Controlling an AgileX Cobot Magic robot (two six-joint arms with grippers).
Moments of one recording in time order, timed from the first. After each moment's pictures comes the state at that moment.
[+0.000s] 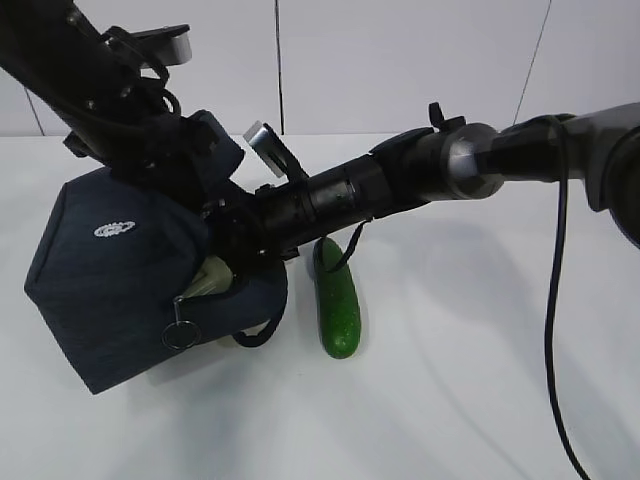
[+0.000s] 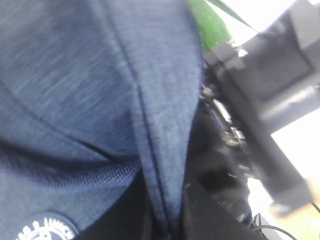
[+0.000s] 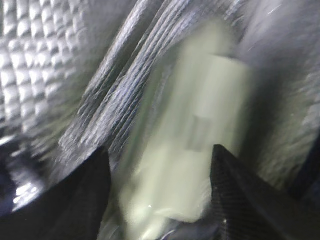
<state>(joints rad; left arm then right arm) -0.39 1.80 -1.44 -0.36 0.98 0.15 0.42 2.41 -1.73 1.46 1.07 -0.96</state>
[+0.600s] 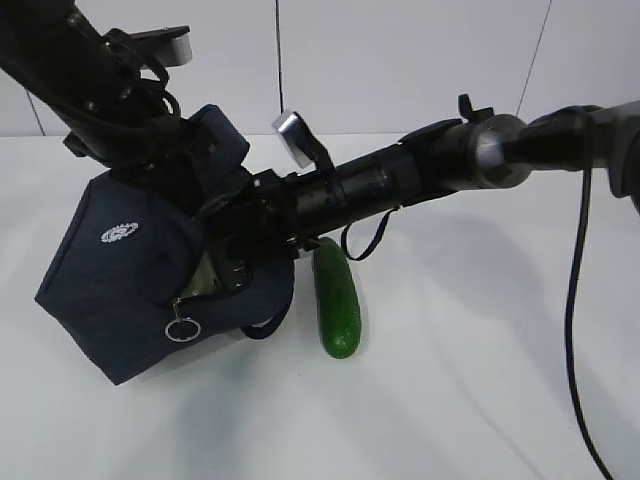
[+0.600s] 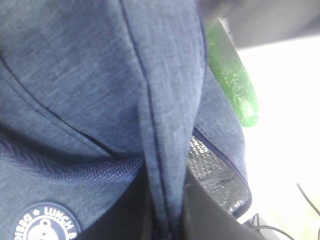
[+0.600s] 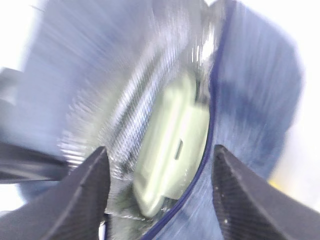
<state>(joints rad) -0.39 1.80 -1.44 -0.36 0.98 0.16 0.33 2.40 -1.73 1.45 1.17 -0.95</state>
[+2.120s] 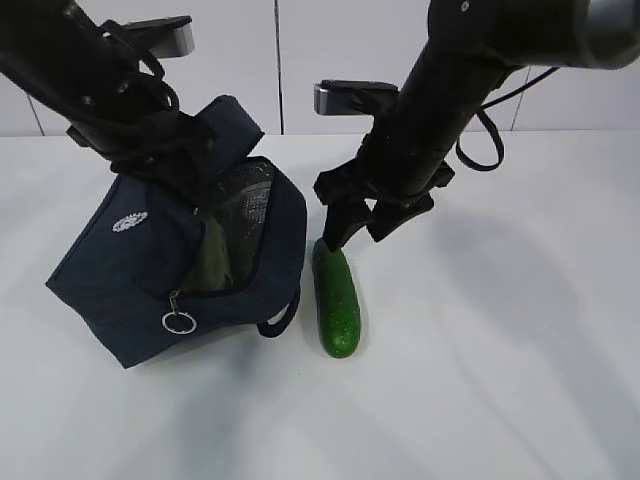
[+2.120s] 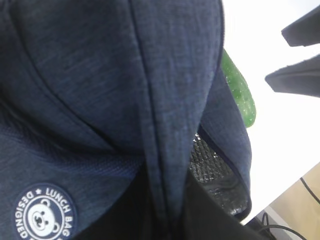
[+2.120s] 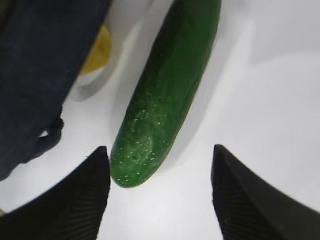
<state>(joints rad) -0.39 1.79 -1.44 -0.37 0.96 0.22 0.39 2.03 -1.64 0.34 1.04 -0.20</state>
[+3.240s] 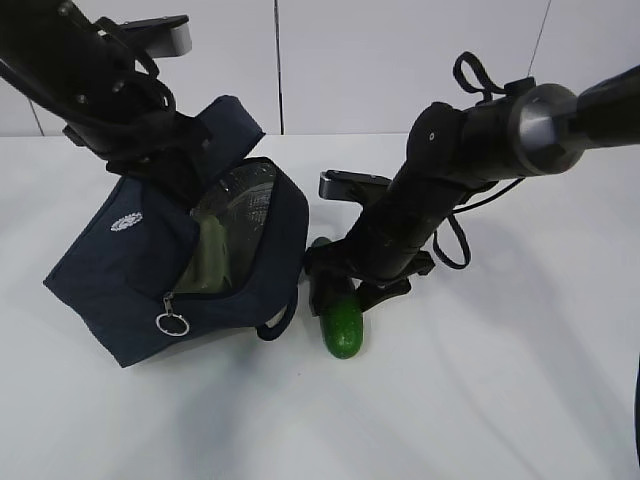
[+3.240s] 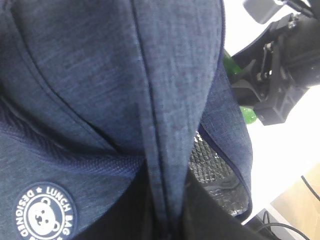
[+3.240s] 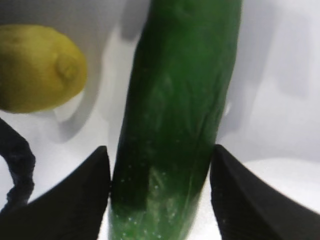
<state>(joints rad) -0.39 1.79 -1.44 -0.37 0.98 0.23 0.40 2.18 -1.48 0.51 0.77 -0.20</state>
